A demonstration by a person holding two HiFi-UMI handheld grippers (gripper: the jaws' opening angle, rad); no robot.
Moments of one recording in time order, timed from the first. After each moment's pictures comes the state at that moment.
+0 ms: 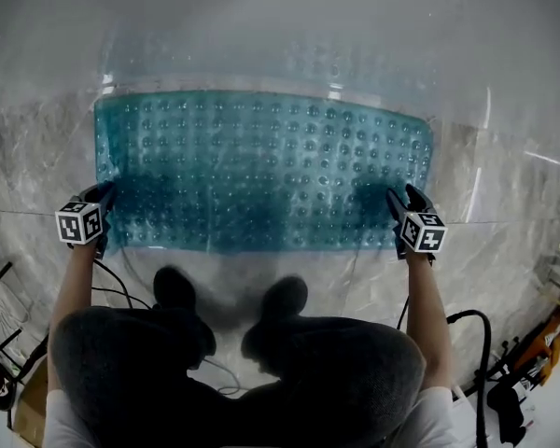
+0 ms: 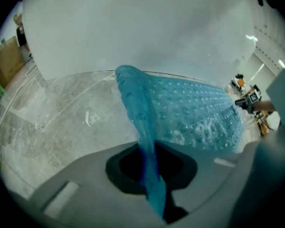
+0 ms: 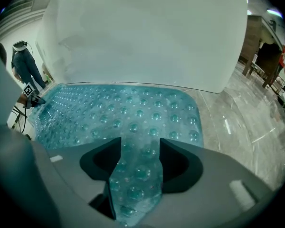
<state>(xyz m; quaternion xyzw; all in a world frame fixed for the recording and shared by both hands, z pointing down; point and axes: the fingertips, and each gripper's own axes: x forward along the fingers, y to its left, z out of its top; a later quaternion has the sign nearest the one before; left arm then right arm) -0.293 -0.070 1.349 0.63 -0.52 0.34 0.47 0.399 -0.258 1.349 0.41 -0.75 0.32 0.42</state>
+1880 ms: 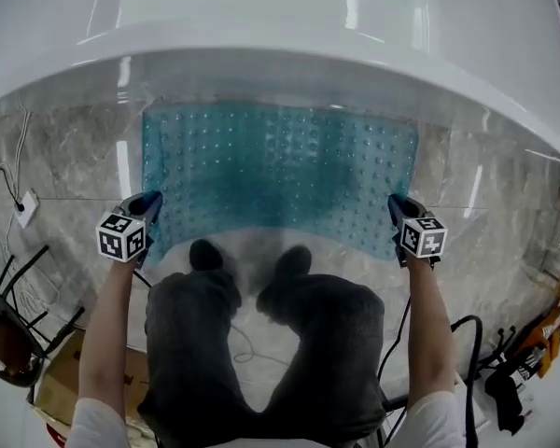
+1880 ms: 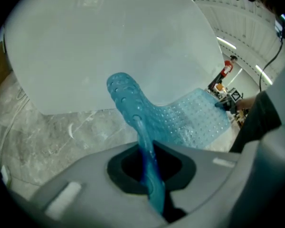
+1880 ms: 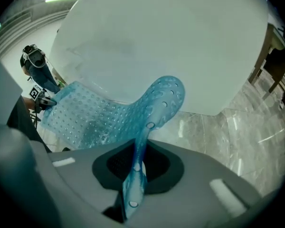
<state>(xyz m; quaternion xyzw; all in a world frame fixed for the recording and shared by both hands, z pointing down) -0.230 -0.073 1.086 0.71 -0.47 0.29 0.45 0.321 -0.222 1.090 0.35 -0.75 0.35 0.43</state>
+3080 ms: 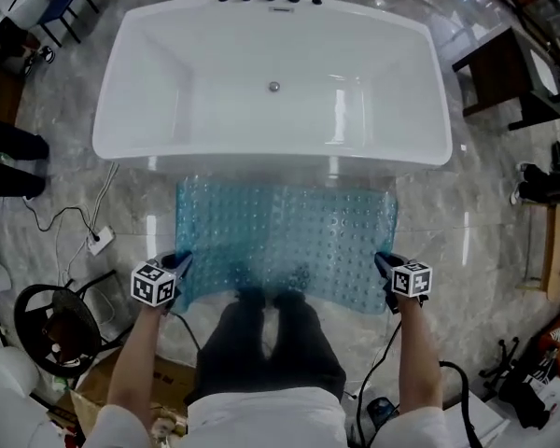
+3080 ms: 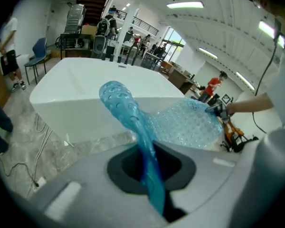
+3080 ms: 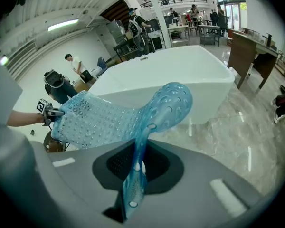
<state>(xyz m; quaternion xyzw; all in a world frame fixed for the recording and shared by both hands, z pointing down) -0.228 0.010 0.509 0.75 -0.43 0.26 0.42 0.281 -0.100 0.533 0.34 -0.76 0.42 0.37</state>
